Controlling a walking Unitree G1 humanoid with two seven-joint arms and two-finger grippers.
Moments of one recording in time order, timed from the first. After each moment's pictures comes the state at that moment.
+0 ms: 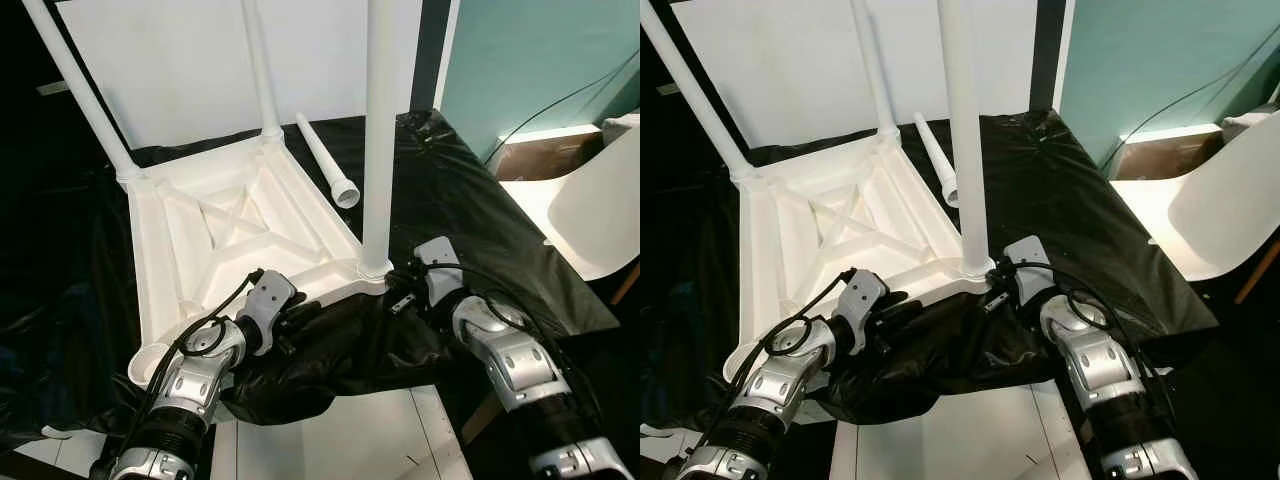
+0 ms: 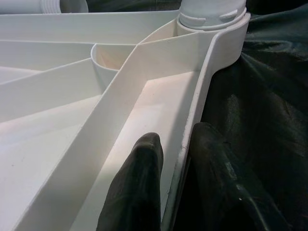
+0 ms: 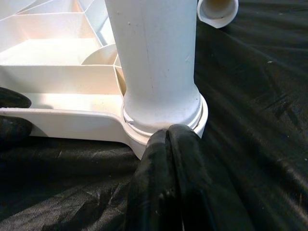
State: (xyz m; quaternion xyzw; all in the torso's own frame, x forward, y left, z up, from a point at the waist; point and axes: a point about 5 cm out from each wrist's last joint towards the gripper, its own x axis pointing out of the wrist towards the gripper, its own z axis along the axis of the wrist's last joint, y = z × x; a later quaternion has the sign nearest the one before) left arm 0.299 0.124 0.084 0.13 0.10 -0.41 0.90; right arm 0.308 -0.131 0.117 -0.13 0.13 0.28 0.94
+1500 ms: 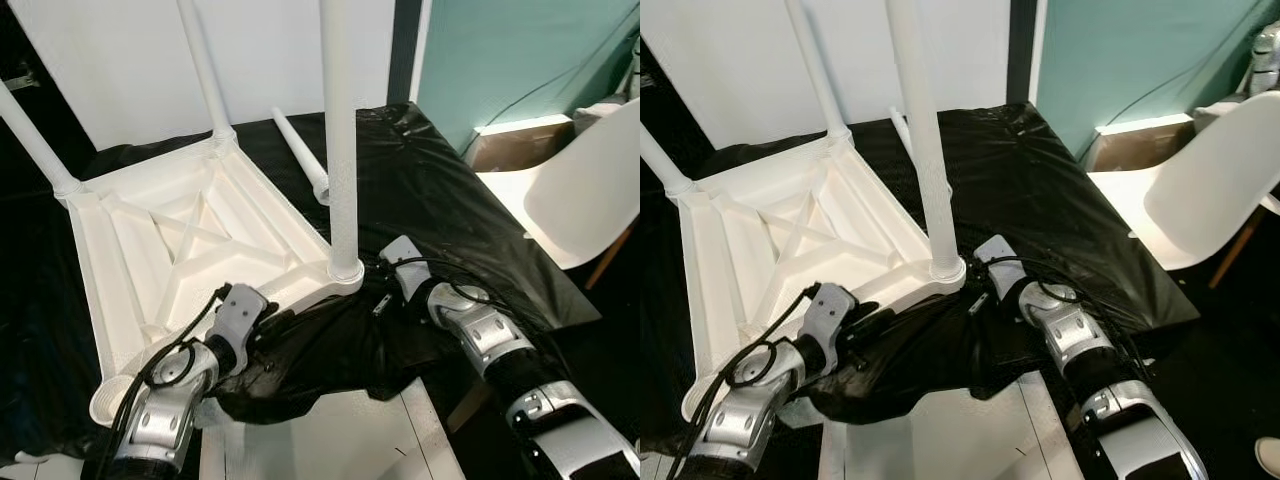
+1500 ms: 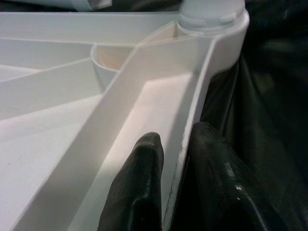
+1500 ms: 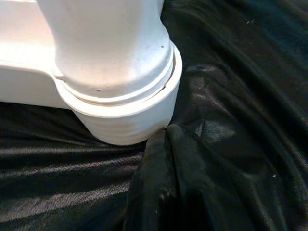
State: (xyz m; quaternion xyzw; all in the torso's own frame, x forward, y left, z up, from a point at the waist) left arm 0.264 0.143 0.097 0.09 0.07 -0.37 0.92; right arm 0.340 -0.117 0.104 -0.19 0.15 0.33 0.91
